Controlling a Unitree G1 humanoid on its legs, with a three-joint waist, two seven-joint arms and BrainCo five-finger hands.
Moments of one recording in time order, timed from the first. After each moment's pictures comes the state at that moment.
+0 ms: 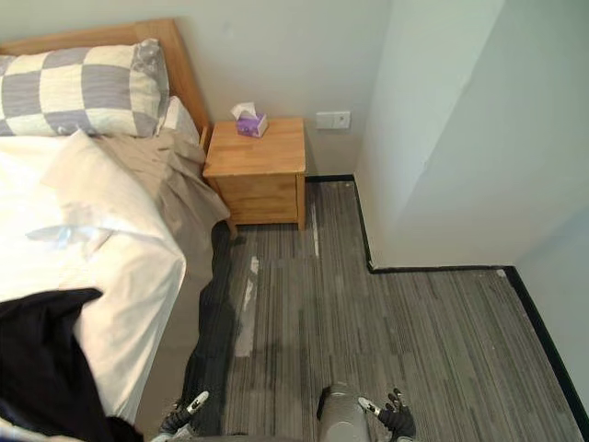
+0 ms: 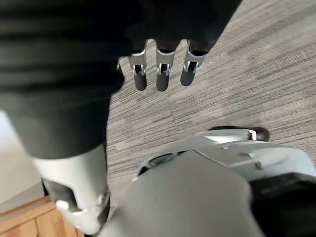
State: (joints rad) left arm 0.14 -0.06 0.30 1.00 -0.44 -0.11 0.02; right arm 0.20 -0.09 -0.25 0.99 0.13 -0.21 0.05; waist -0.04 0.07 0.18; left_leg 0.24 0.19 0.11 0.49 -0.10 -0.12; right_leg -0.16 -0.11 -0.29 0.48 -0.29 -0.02
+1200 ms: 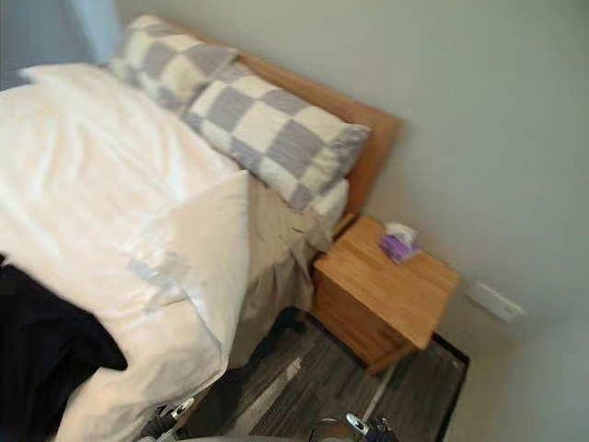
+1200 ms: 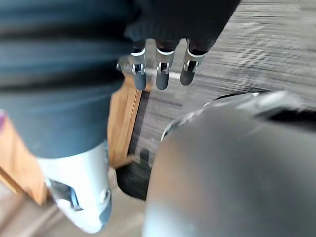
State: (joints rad) left arm 0.14 0.00 0.34 0.99 -0.36 -0.09 0.00; right arm 0.21 -0.03 -0.28 0.96 0.20 -0.07 0.14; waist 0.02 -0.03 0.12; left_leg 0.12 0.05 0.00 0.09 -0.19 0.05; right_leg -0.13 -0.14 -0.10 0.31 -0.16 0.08
